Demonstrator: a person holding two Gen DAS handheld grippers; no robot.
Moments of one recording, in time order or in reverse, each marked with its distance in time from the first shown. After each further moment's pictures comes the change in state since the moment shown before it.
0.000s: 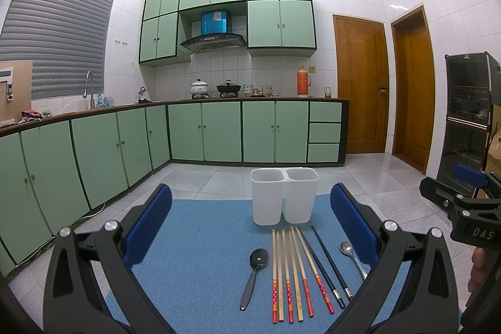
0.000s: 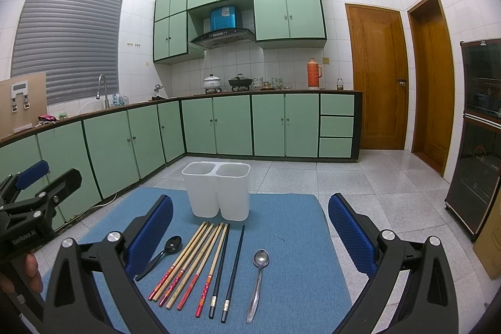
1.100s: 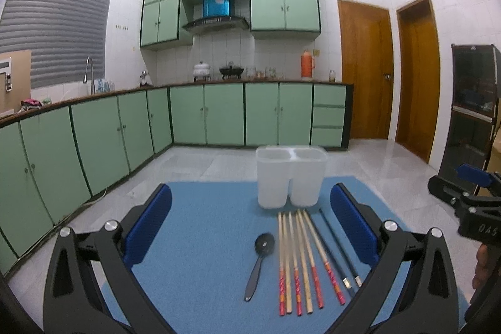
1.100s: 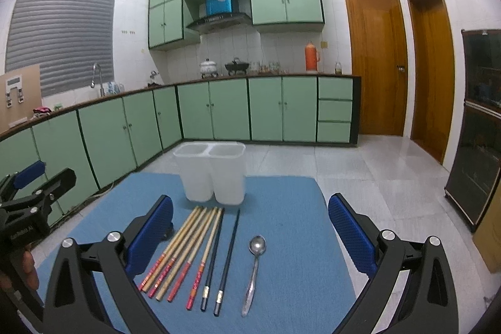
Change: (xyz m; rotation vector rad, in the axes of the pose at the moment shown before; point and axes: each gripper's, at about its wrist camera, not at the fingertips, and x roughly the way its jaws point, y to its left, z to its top) left arm 0.031 0.008 -0.019 -0.004 0.096 0.016; right arm 0.033 -0.006 -0.032 0.010 0.086 -0.018
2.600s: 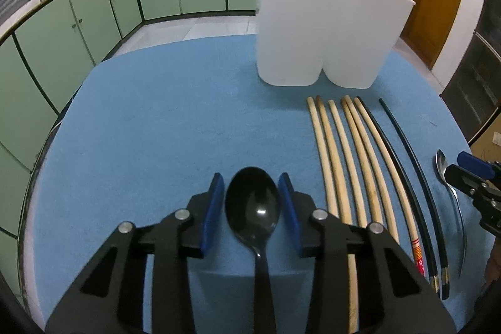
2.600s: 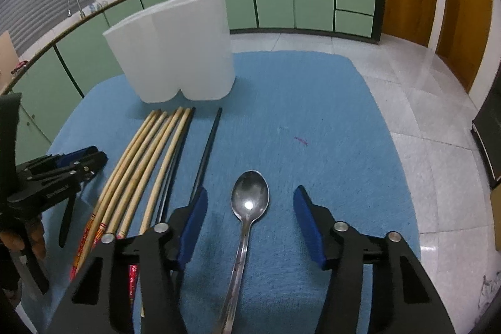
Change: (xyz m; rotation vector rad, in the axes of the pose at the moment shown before) left arm 0.224 0.021 -0.074 0.018 0.649 -0.088; right arm 0.186 -0.026 -0.055 0.040 0.552 0.070
